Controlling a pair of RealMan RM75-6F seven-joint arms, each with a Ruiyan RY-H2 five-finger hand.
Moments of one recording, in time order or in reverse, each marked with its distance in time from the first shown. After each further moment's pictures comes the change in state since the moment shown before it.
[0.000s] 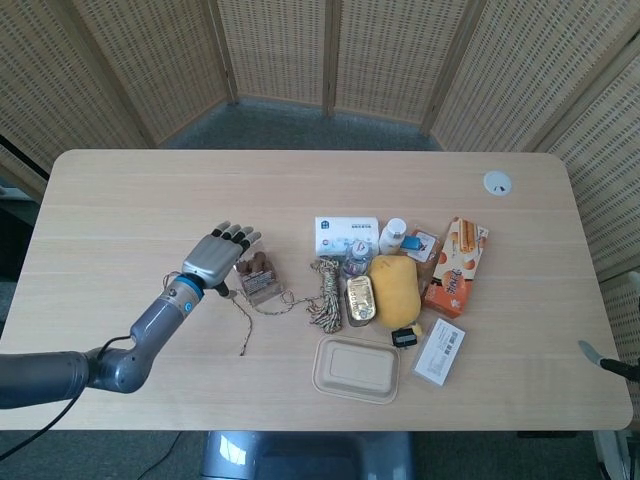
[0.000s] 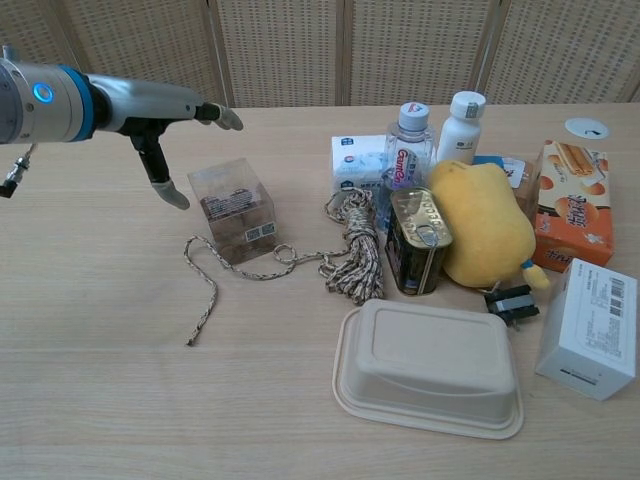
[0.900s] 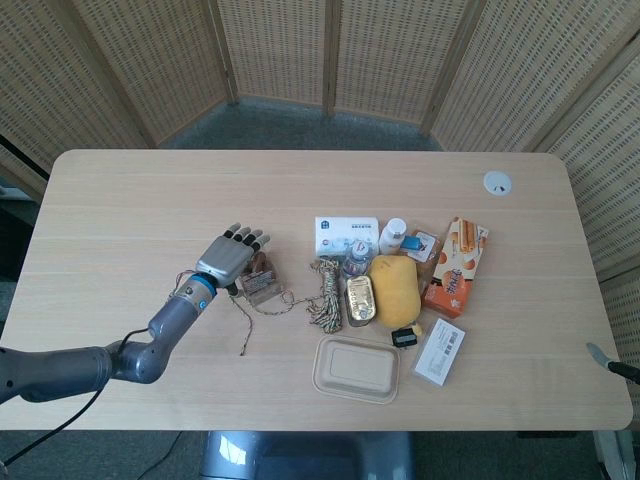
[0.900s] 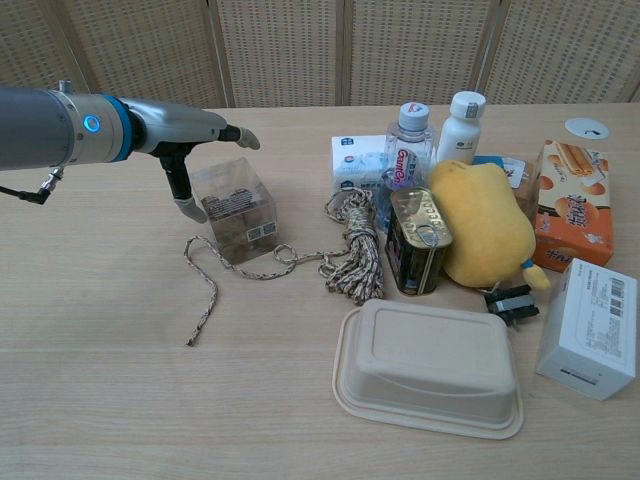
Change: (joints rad) left arm 0.005 -0.126 -0.038 0.199 0.039 -0.103 0.037; right arm -0.022 -0.001 0.006 0.006 -0.003 0.028 0.012
